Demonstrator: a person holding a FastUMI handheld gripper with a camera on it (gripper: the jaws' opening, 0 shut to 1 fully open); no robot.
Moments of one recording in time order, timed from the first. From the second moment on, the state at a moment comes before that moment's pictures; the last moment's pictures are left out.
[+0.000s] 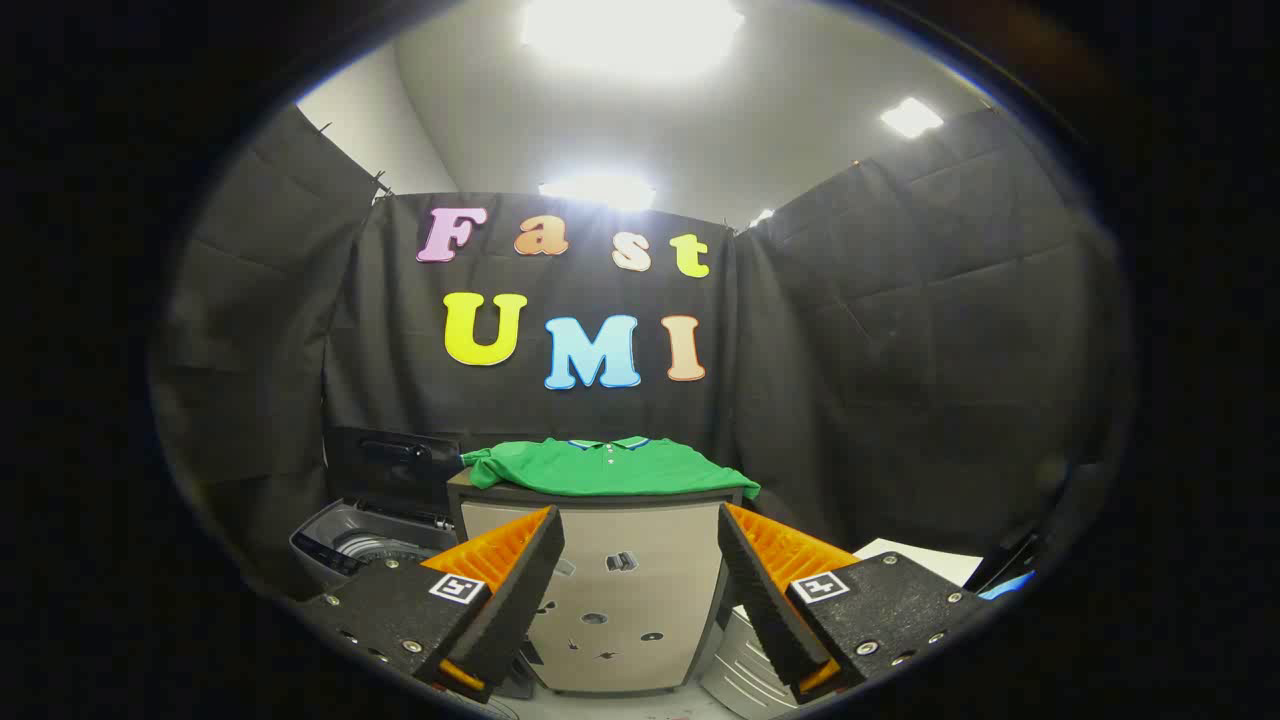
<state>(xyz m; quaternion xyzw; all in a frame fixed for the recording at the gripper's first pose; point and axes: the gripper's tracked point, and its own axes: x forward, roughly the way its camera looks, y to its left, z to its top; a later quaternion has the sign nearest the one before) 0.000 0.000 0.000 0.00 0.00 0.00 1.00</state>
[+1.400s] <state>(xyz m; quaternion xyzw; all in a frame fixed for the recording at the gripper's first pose) -0.008 0.003 -0.001 0.00 0.00 0.01 1.00</state>
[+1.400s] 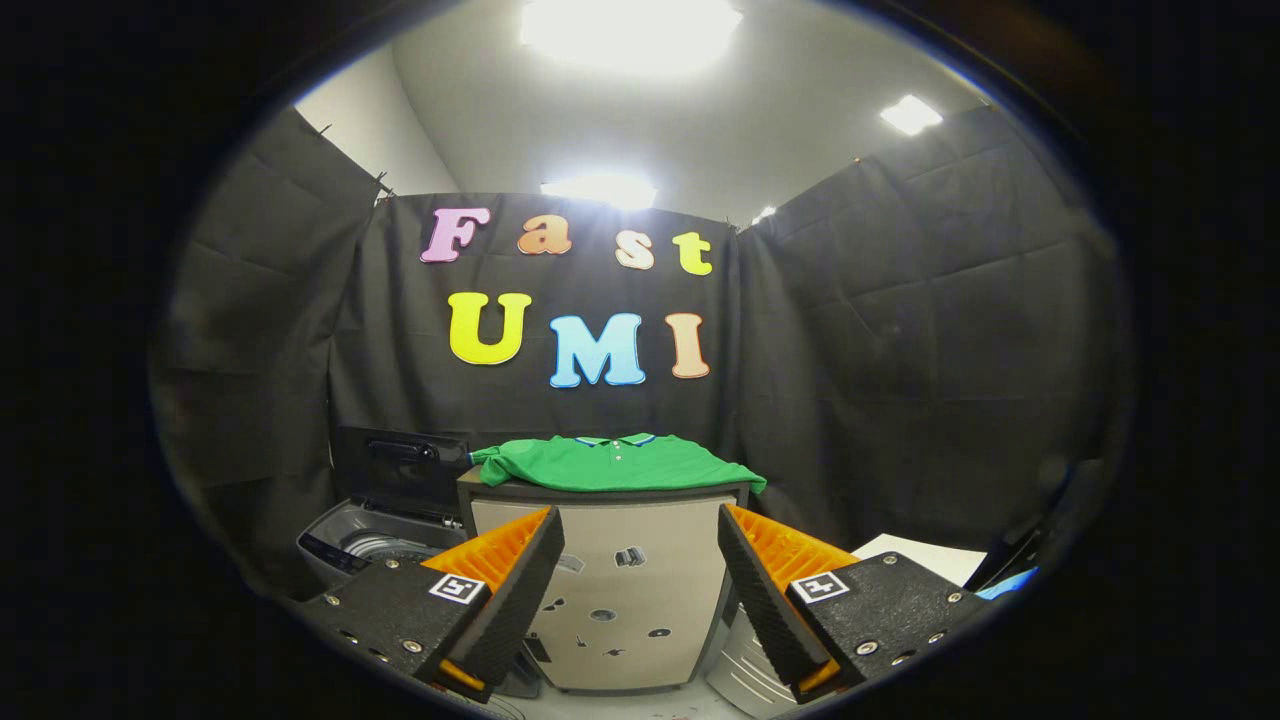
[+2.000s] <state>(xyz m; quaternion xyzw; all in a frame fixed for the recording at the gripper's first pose) -0.014 0.015 0.004 0.00 0.00 0.02 1.00</state>
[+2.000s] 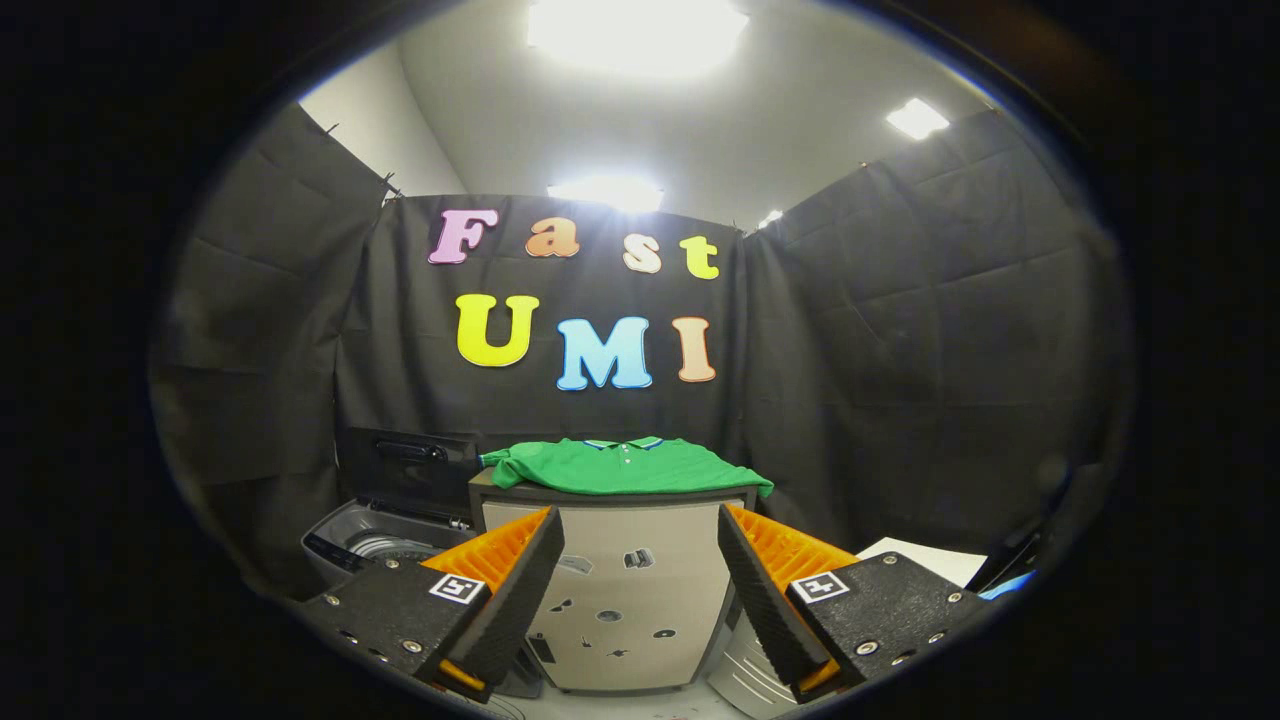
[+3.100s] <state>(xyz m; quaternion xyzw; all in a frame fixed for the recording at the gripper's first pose) 0.088 0.049 0.039 0.00 -0.02 0.06 1.00</state>
